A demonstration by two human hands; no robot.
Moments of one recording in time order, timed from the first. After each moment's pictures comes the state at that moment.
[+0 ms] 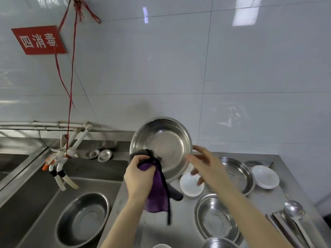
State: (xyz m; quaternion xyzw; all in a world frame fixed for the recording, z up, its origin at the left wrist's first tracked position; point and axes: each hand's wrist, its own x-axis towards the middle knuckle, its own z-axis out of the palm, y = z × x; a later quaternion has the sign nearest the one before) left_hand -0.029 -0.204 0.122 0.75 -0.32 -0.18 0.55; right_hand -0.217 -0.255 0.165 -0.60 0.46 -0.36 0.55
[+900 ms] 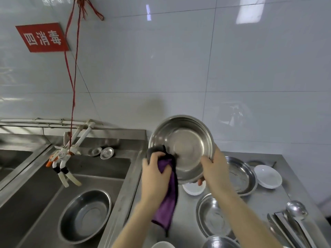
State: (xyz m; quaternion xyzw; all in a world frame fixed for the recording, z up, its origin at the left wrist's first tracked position) left_hand -0.059 -0.201 0.126 0.74 -0.46 -0.15 0.47; right_hand -0.207 -0.253 0.155 -0.59 0.51 -0.42 0.46
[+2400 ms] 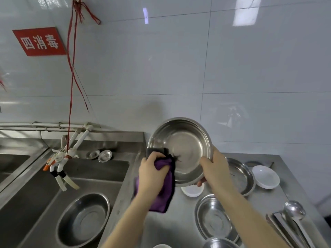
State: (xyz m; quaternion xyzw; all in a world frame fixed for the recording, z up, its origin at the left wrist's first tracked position) left_hand -0.047 -0.214 0.132 0.74 -0.46 -0.17 0.46; right_hand -0.218 -0.254 0.166 -0.58 0.50 -0.40 0.50
